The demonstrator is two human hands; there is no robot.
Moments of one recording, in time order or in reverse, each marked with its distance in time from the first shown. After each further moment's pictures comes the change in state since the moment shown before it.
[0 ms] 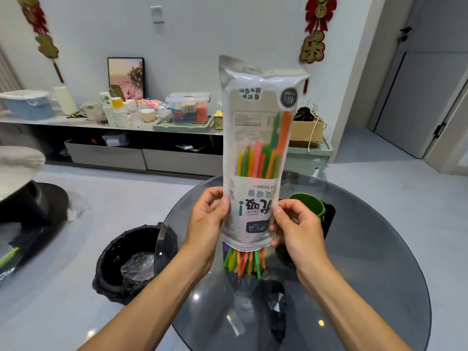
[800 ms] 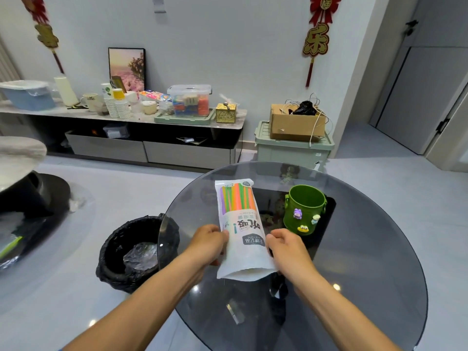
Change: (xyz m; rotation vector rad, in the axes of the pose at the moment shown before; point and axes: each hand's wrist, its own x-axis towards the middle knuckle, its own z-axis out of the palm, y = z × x) left_hand -0.008 -0.049 -0.032 0.552 0.067 -0.552; right_hand -0.013 0.055 0.000 -0.490 -0.114 0.342
